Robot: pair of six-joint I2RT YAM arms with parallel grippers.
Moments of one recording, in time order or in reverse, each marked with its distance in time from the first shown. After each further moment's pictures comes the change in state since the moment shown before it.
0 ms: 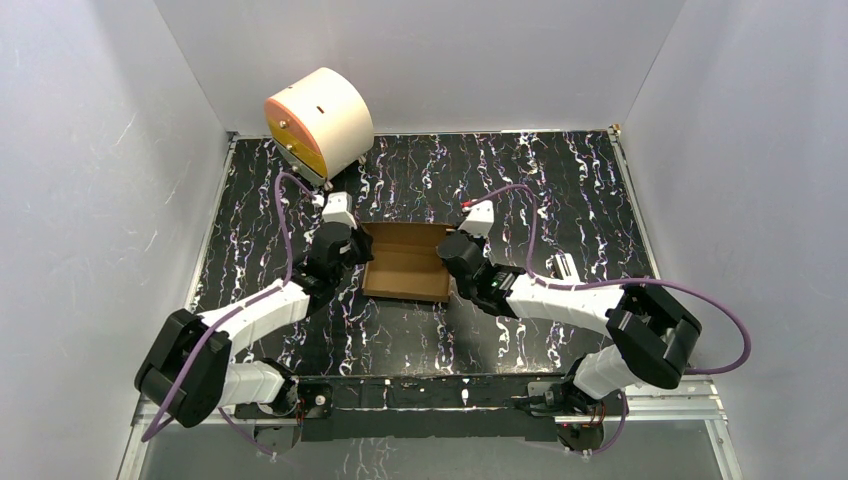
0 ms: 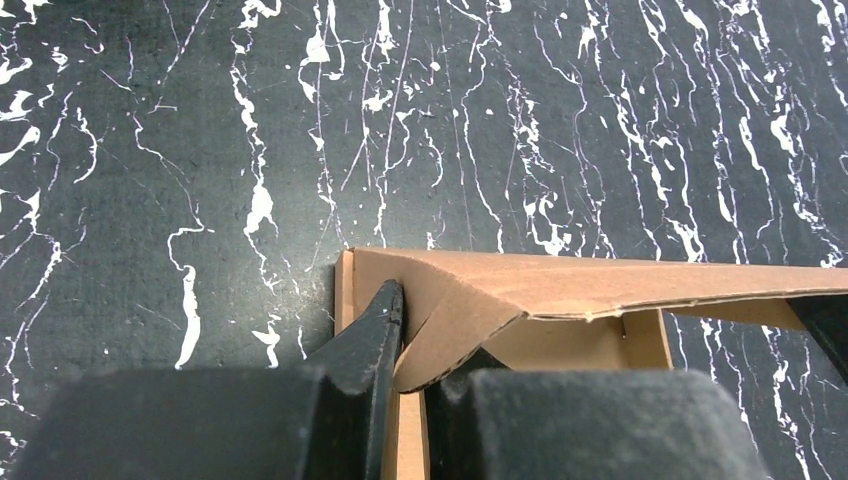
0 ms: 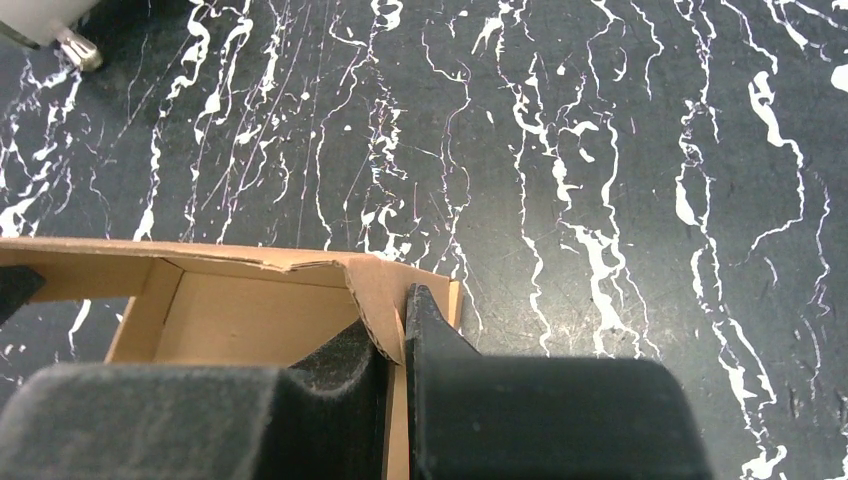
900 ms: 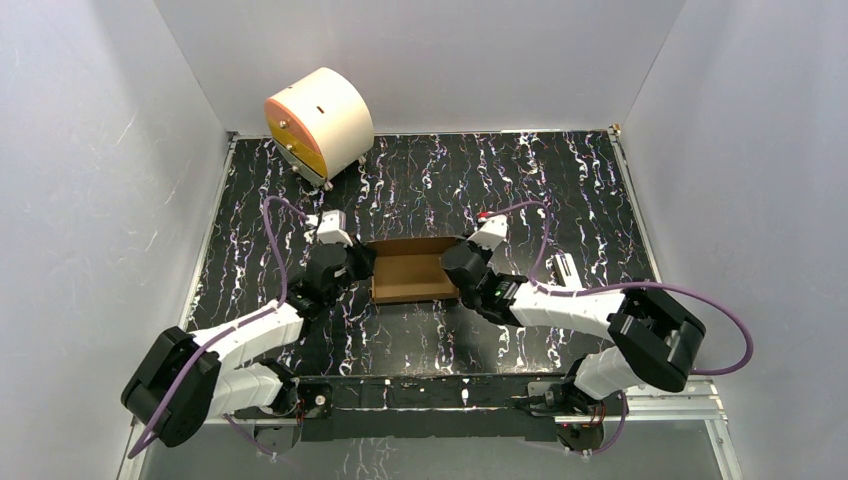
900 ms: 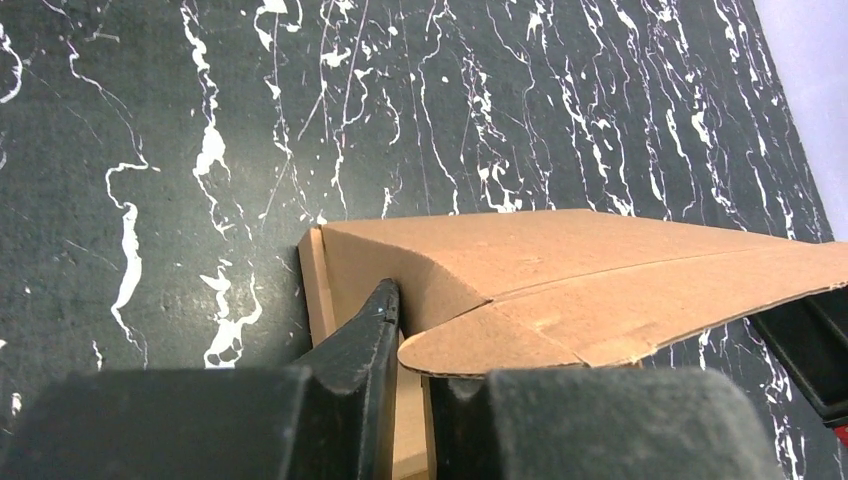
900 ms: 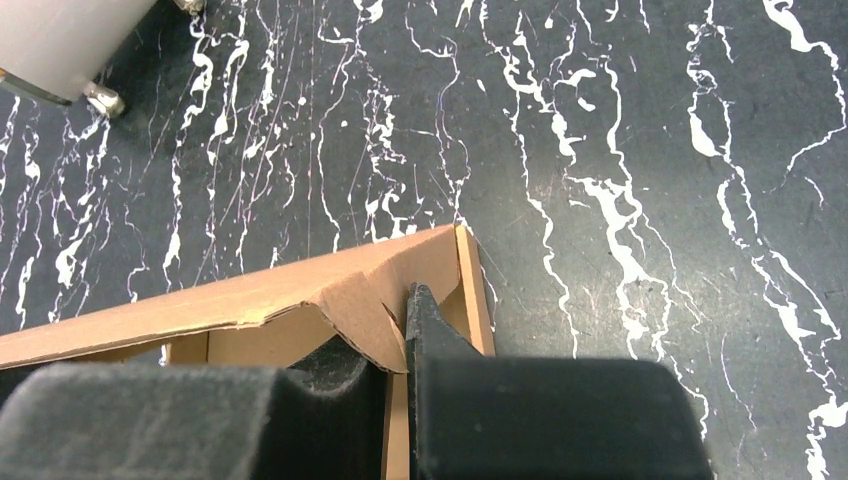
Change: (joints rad) left arm -0.058 -0.111 -0.158 0.111 -0.005 -0.116; right arm 0.018 -0.019 -0.069 0.014 0.054 0.228
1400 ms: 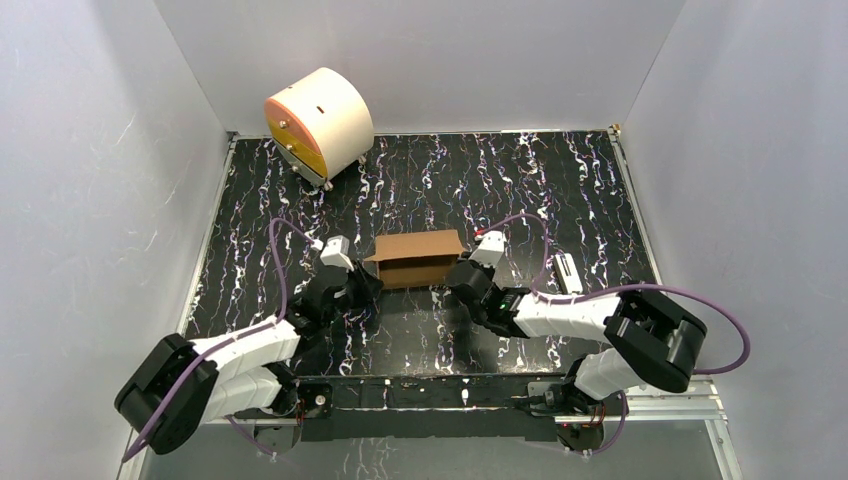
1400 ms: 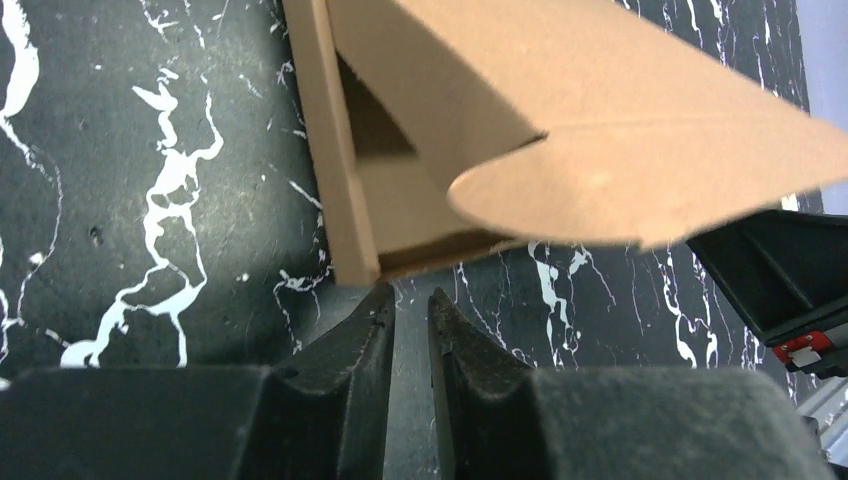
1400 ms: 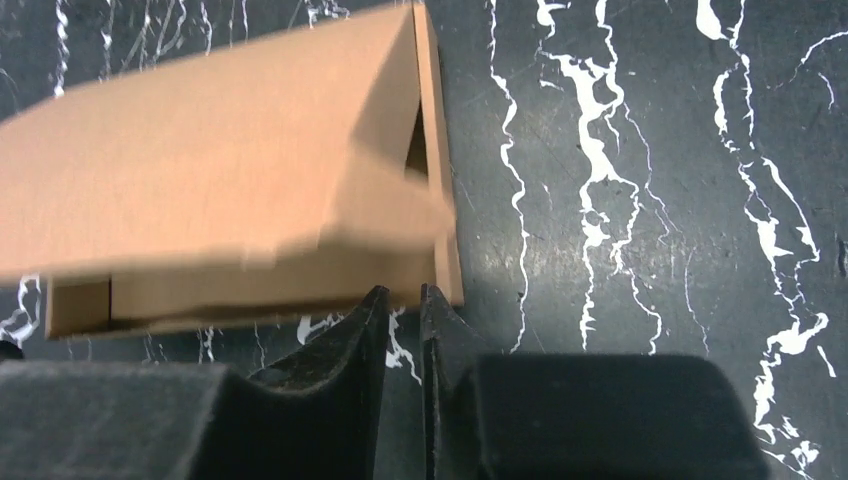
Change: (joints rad) left arm -0.047 -0.036 -0.143 -0.005 0.092 -0.134; right arm 0.025 -0.013 -0.123 -0.019 -0.098 -0.013
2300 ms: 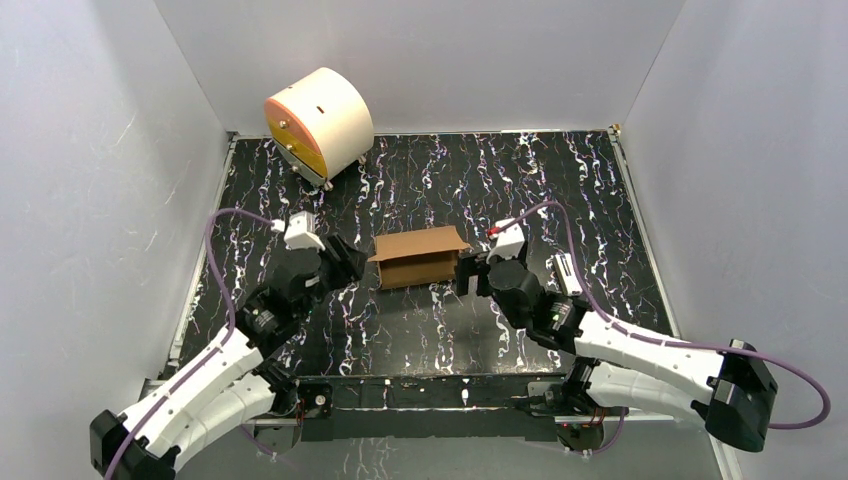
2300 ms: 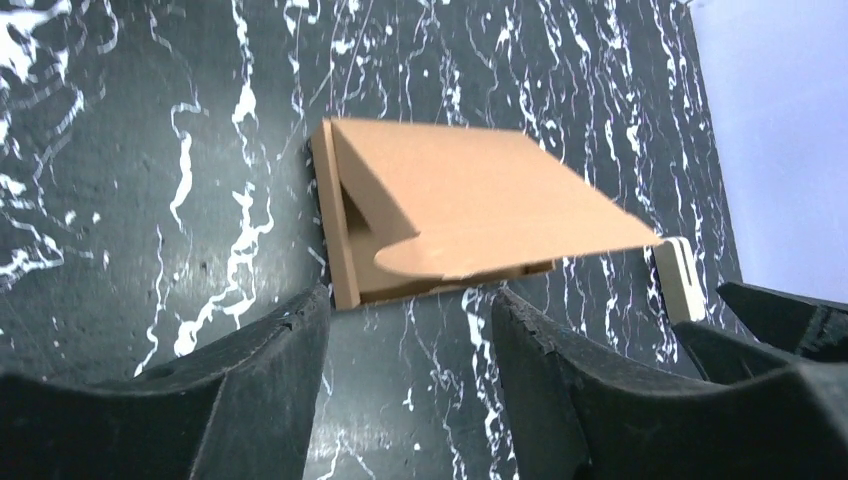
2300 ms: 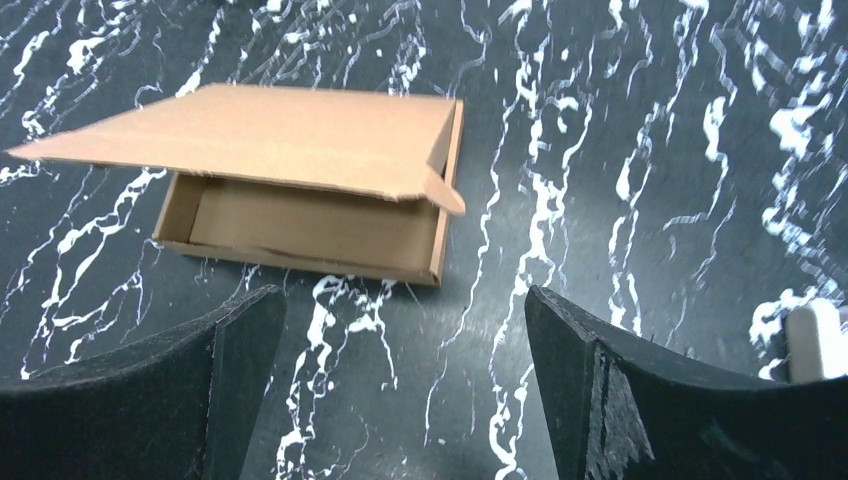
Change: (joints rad) left arm -0.002 -0.418 0.258 -0.615 -0.157 -0.016; right arm 0.009 -0.480 -0.045 -0.195 -0.118 -0.396
